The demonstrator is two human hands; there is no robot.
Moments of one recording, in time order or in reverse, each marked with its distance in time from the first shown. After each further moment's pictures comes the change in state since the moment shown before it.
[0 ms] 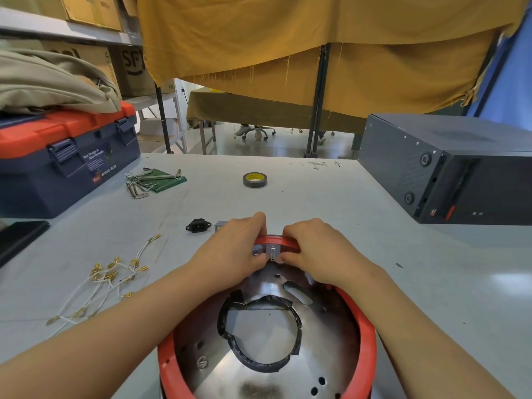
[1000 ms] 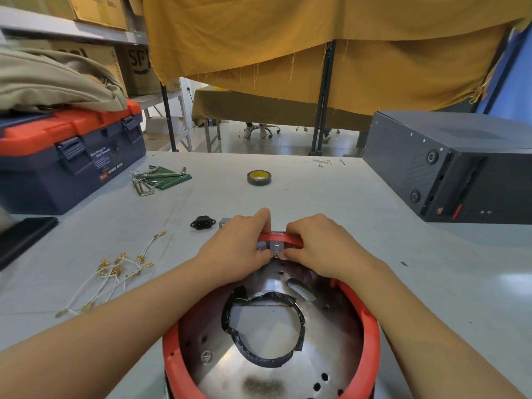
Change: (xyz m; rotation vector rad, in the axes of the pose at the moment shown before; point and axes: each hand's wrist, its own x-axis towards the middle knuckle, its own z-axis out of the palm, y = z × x) left_hand 0.002 -0.002 0.002 -0.014 -0.012 -0.030; right_hand 0.002 0.002 -0.001 0.023 0.002 -0.010
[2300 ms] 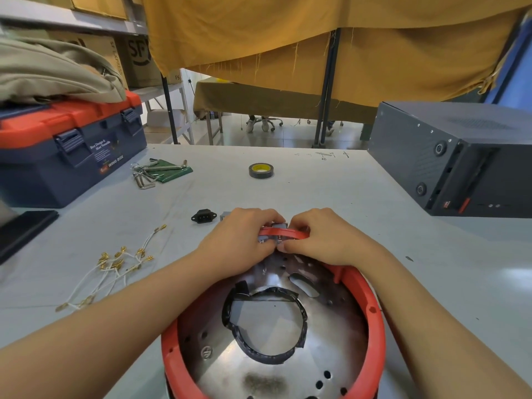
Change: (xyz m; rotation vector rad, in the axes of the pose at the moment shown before) left_hand 0.000 0.001 -0.001 -0.053 0.027 0.060; right_hand 0.005 0.008 -0.002 0.294 -0.081 0.052
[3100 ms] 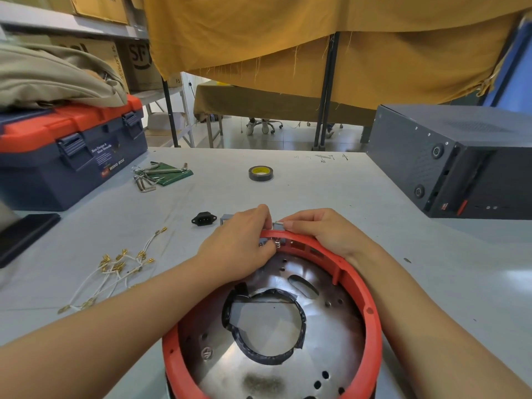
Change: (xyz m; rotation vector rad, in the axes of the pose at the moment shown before) left_hand 0.000 0.001 0.004 0.095 0.017 -0.093; right_hand 0.008 0.019 0.010 0.977 -0.023 0.156
